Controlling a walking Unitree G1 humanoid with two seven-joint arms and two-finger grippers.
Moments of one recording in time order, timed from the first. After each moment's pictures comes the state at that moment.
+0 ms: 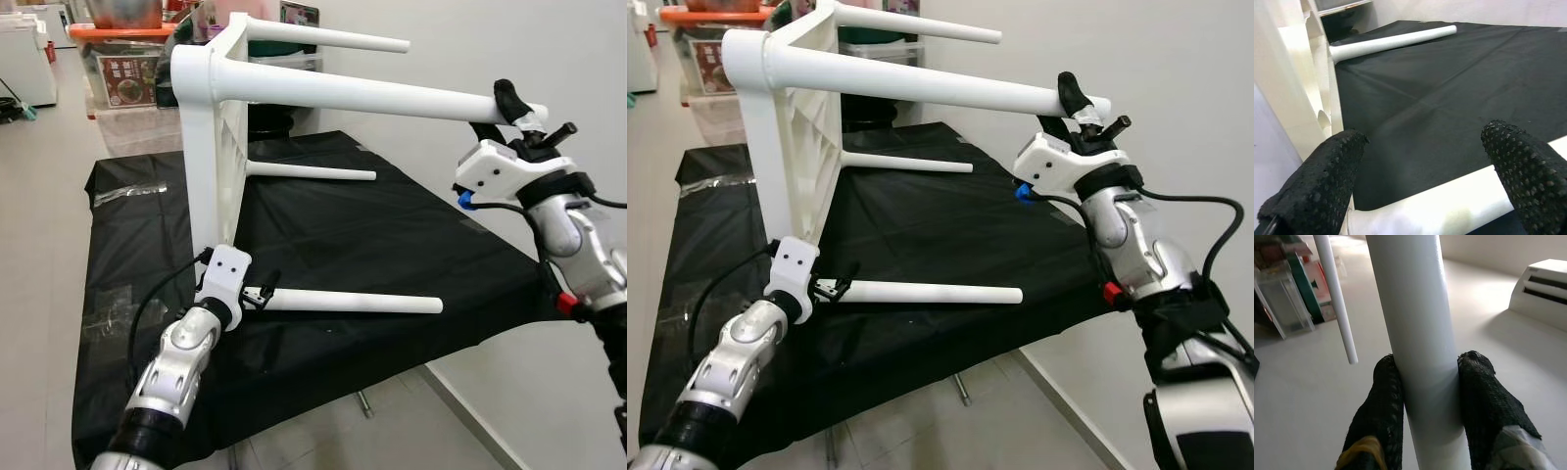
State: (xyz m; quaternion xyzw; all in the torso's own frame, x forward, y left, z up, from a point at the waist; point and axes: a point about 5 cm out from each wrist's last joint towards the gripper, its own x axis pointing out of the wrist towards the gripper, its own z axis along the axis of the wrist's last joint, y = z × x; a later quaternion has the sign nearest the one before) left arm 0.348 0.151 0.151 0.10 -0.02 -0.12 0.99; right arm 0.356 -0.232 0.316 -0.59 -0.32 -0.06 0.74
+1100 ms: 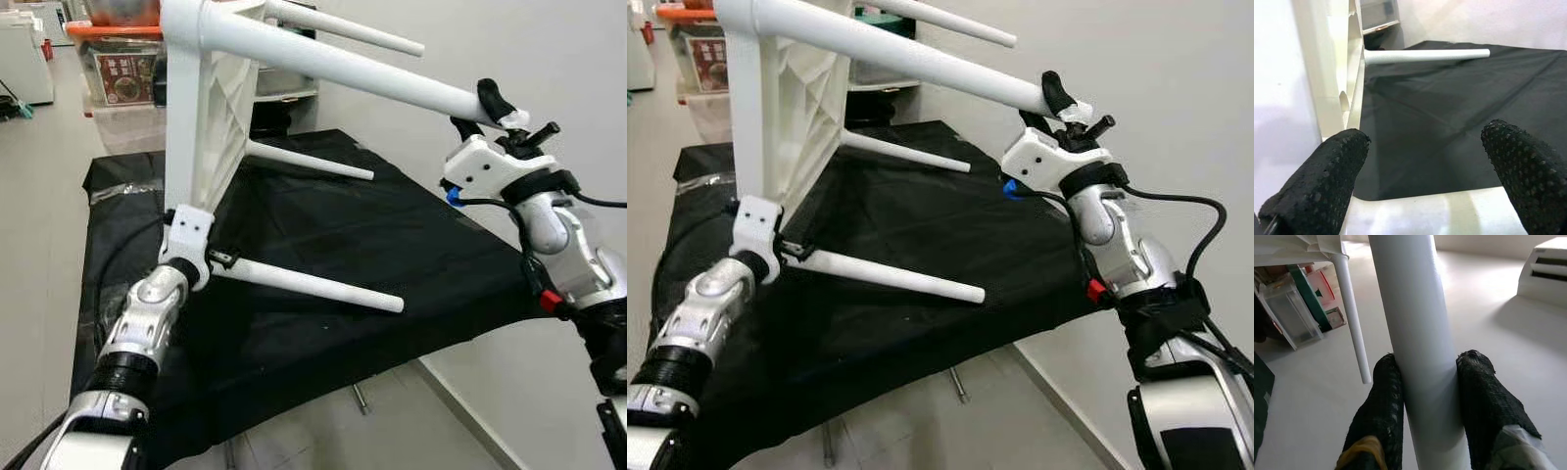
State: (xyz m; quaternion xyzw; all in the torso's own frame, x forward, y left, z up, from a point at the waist) left arm 0.377 0.194 0.195 0.11 -0.06 -0.08 0.99; right arm 0.364 -0.229 0.321 -0.54 -0.30 -0.06 0.78
